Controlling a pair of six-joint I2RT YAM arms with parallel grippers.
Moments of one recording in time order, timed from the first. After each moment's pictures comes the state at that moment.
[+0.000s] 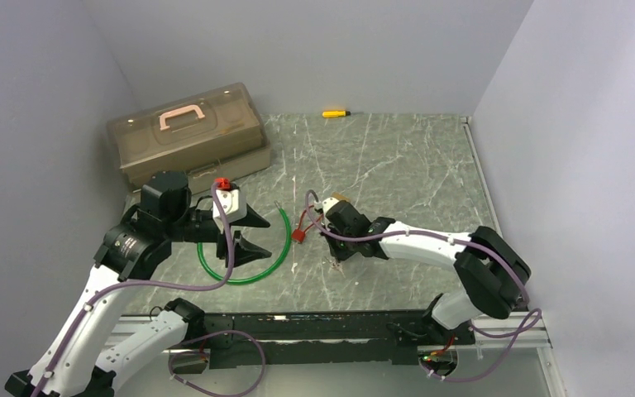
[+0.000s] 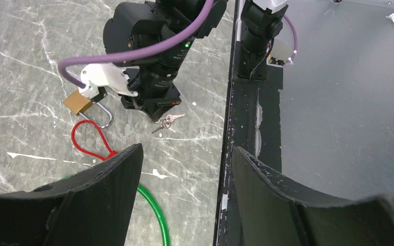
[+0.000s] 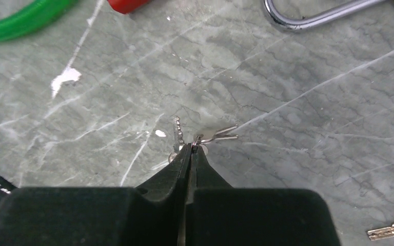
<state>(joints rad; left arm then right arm) -0.48 0.80 1.13 -0.78 0.92 0.32 0.87 1.50 0.78 -0.26 0.02 0.25</state>
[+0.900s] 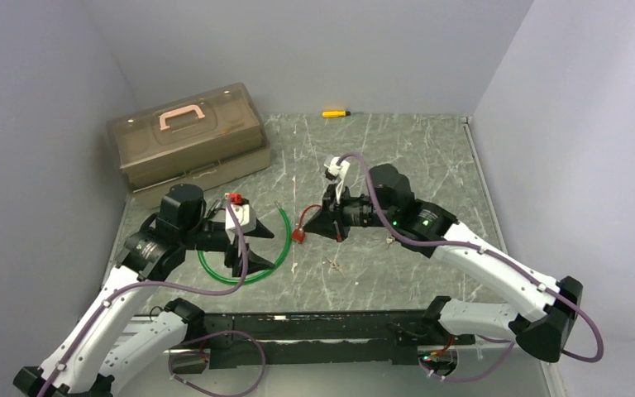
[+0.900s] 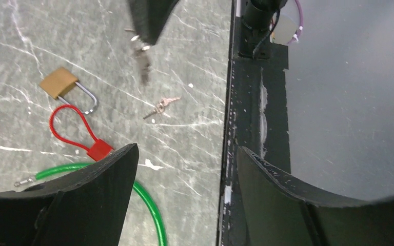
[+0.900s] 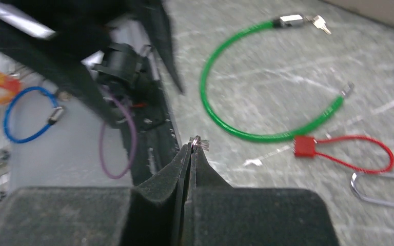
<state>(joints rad) -0.48 0.74 0.90 -0.69 0.93 0.36 0.87 1.12 1.06 -0.31 -0.44 0.20</state>
